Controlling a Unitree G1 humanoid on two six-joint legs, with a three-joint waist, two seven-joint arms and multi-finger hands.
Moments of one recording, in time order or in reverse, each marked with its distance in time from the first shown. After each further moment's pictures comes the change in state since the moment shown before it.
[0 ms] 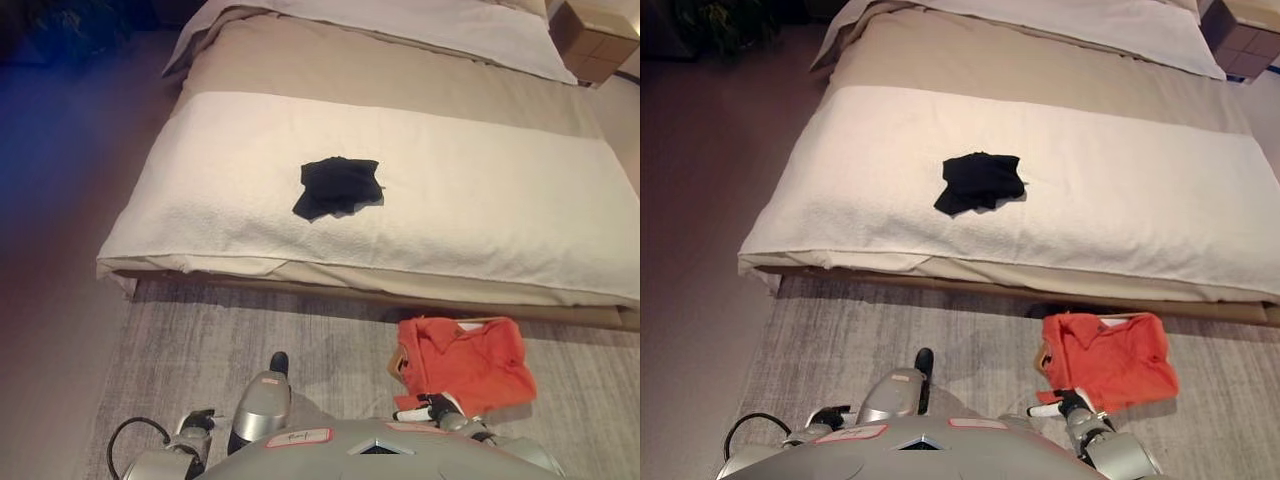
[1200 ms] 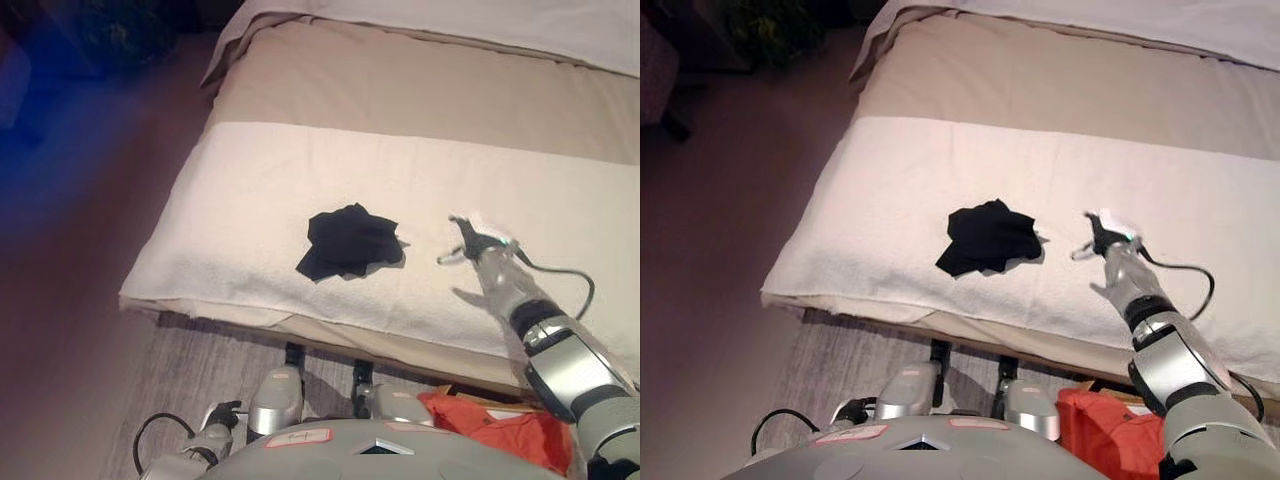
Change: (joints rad) left arm 0.067 -0.073 -0.049 -0.073 0.037 -0.042 0.012; right arm -0.550 -0.352 0.314 -0.405 -0.337 0.015 -0.067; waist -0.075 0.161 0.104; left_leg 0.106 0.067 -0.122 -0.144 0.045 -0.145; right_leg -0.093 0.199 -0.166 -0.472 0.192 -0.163
